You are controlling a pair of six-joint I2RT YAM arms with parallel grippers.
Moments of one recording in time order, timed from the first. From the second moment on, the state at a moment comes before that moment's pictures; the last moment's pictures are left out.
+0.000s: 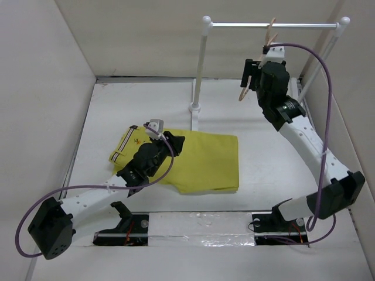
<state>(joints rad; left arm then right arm) -0.79 0.98 0.47 0.38 -0.31 -0.54 0.42 1.38 1.50 -0.21 0.51 0.08</state>
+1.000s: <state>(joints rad) -0.79 0.97 0.47 0.38 -0.28 -0.54 0.21 1.43 1.44 -0.22 0.27 0.12</state>
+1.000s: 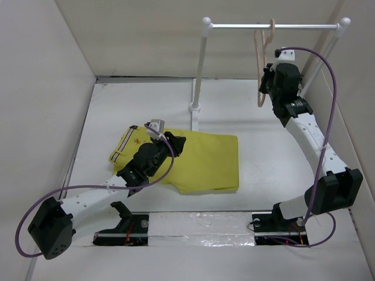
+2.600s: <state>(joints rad) -0.95 1.22 0.79 0.35 -0.25 -0.49 0.41 1.00 0.74 -0.15 0.34 0.18</state>
